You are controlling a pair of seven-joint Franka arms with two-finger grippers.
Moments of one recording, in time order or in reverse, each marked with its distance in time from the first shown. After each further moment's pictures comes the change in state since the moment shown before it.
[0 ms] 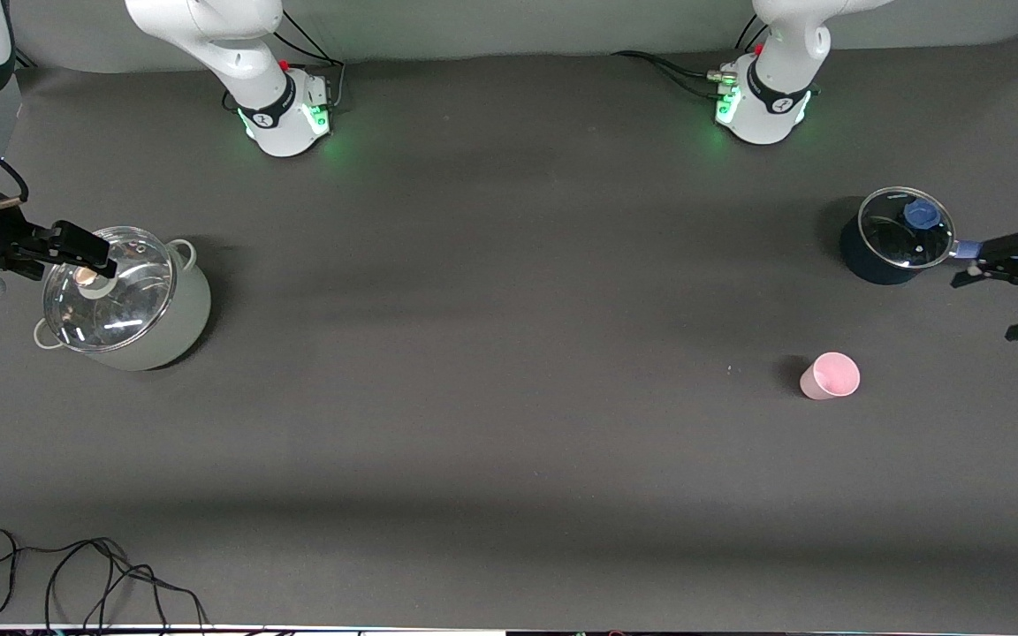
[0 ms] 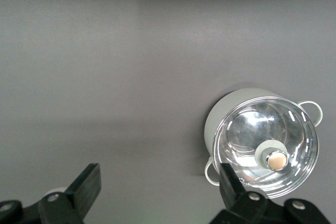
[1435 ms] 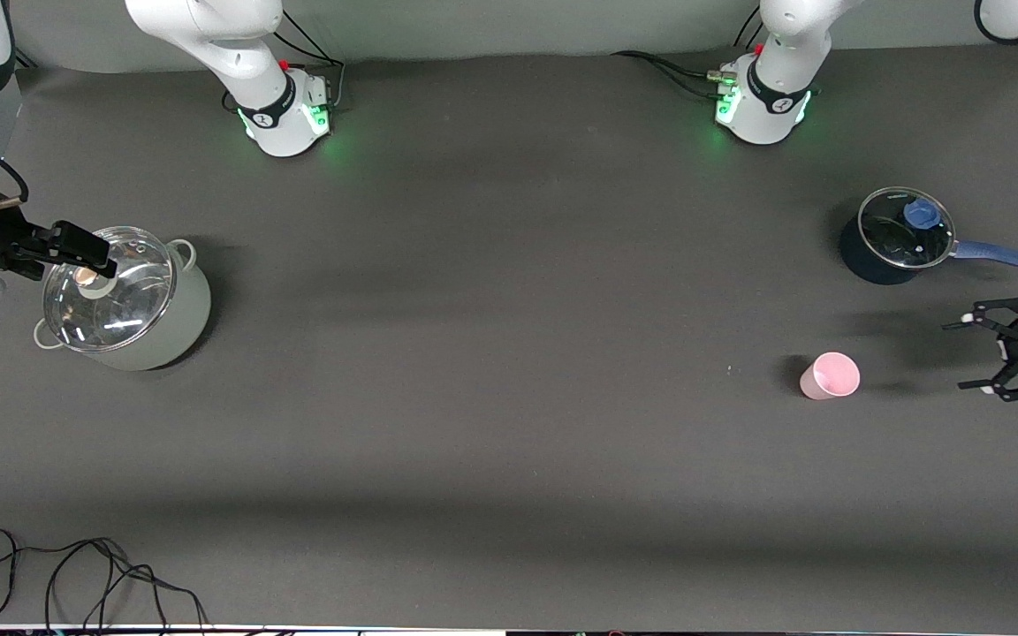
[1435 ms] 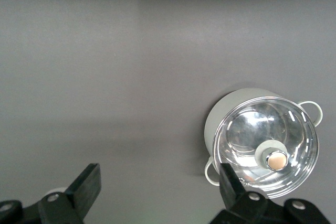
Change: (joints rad) left arm 0.344 0.488 -0.003 -0.035 -0.454 -0.032 1.135; right arm 0.000 0.000 0.000 0.000 0.000 0.000 0.000
